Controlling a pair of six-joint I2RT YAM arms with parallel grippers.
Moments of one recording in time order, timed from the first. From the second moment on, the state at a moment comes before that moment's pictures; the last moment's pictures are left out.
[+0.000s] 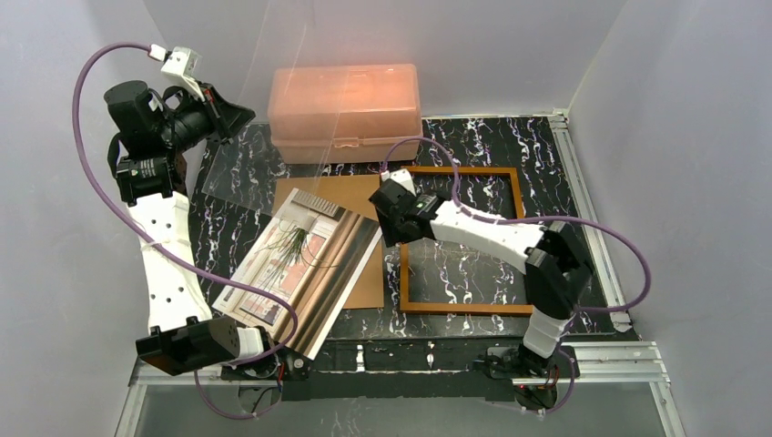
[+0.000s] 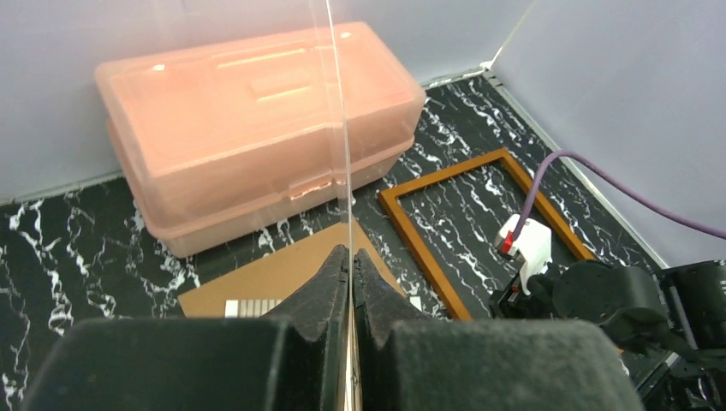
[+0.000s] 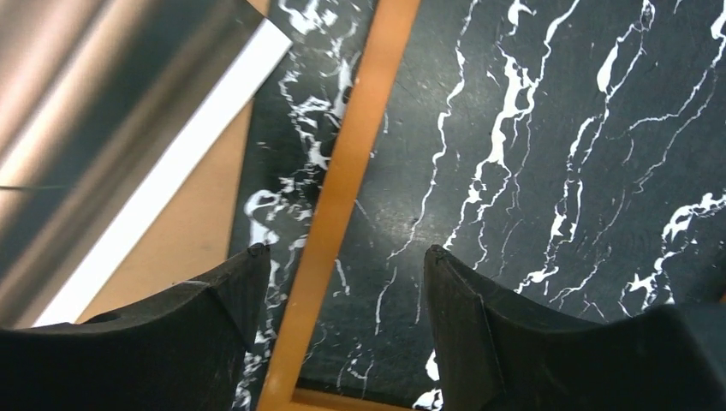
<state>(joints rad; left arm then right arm) 0.27 1.31 1.72 -0.59 0.87 -0.08 0.94 1.72 1.39 -0.72 0.36 0.52</state>
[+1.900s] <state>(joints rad) 0.28 1.24 1.65 -0.68 0.74 0.01 0.95 1.54 1.69 -0.81 0.11 0.71</state>
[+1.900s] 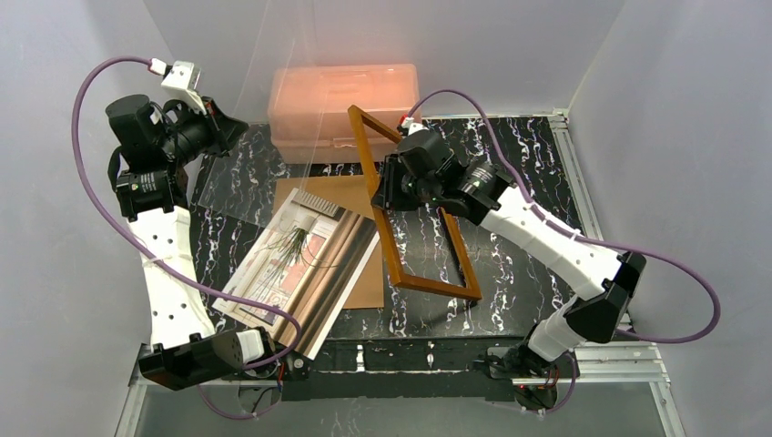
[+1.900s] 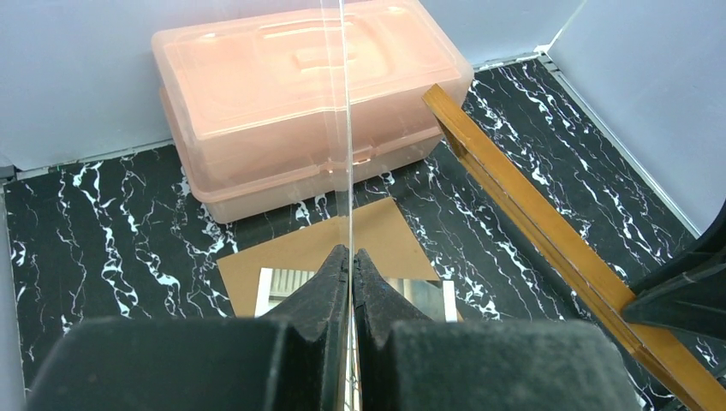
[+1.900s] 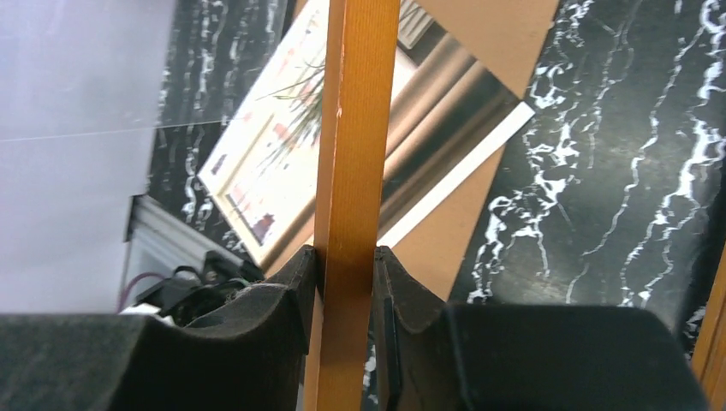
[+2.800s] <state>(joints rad) 0.28 1.21 1.63 -0.64 0.74 -0.04 0.72 1.33 1.20 0.00 -0.37 1.23</state>
